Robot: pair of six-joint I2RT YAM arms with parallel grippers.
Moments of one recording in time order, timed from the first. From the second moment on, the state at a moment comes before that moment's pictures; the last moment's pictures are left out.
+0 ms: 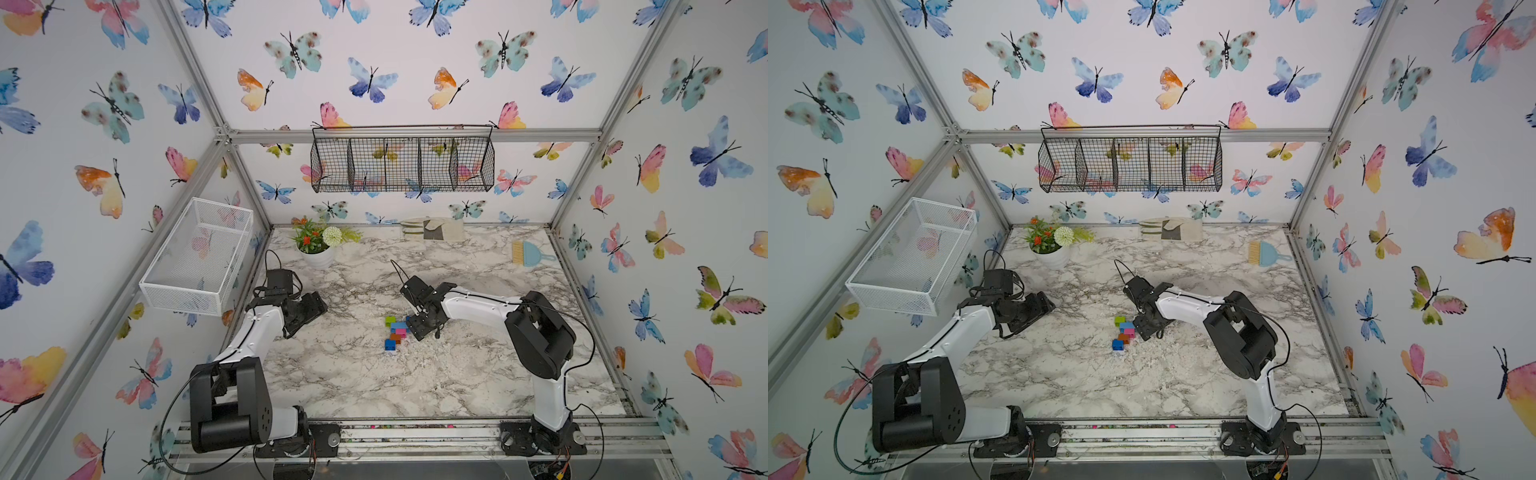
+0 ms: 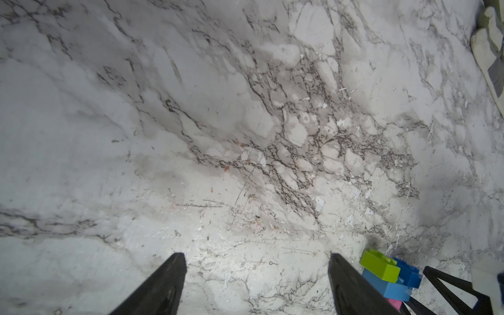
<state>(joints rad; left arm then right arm) 0.09 1.36 0.84 -0.56 0.27 -0.44 0.84 1.99 1.35 -0.70 0.17 0.14</state>
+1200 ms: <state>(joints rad) -0.27 1.40 0.48 0.38 -0.76 -0.19 0.27 1.62 0.27 1.15 0.34 -0.10</state>
